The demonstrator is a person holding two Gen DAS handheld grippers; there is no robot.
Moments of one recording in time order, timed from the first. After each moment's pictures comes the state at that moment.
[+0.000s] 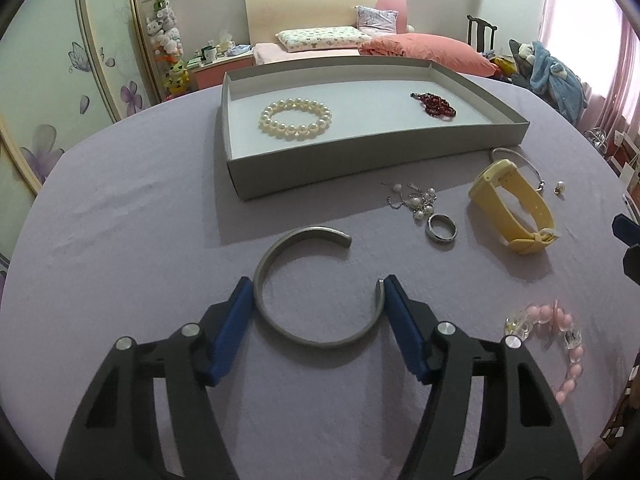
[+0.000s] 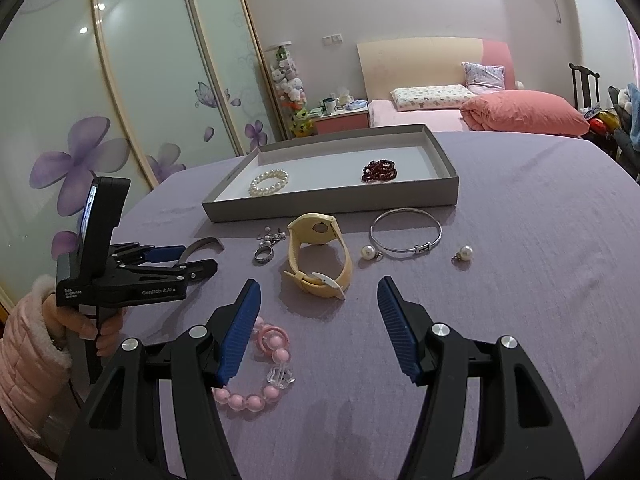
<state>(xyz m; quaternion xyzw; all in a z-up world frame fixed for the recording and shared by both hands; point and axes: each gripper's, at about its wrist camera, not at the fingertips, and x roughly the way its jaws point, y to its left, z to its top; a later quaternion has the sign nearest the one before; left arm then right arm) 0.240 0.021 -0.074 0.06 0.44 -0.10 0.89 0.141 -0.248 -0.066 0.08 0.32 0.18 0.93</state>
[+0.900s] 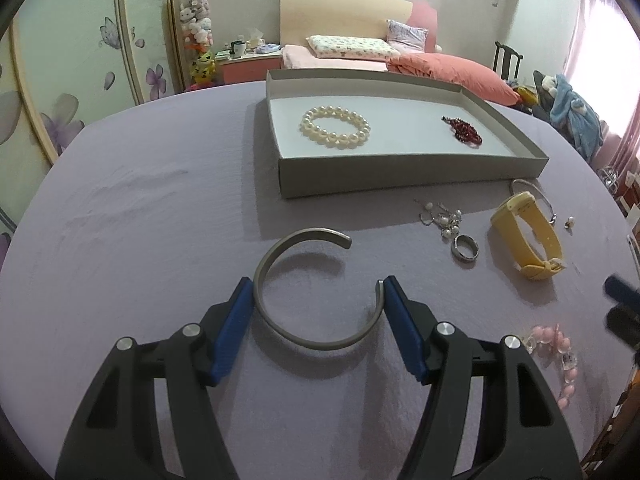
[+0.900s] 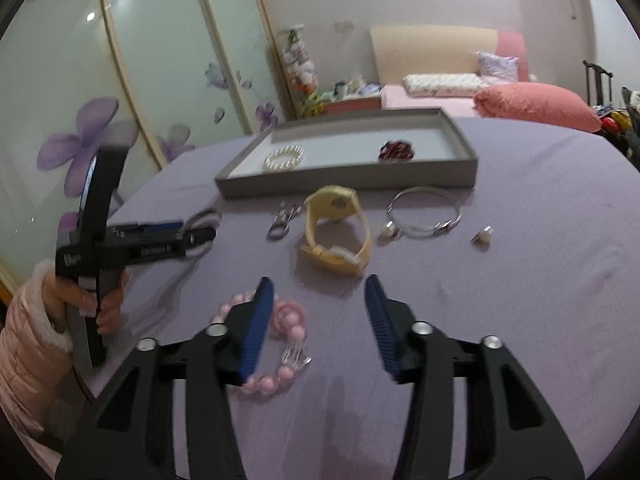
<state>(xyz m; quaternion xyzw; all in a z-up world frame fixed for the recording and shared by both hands) 0.235 0.046 -0.067 0.01 0.43 -0.07 0.90 0.138 -0.234 -0.074 0.06 0.35 0.20 0.91</state>
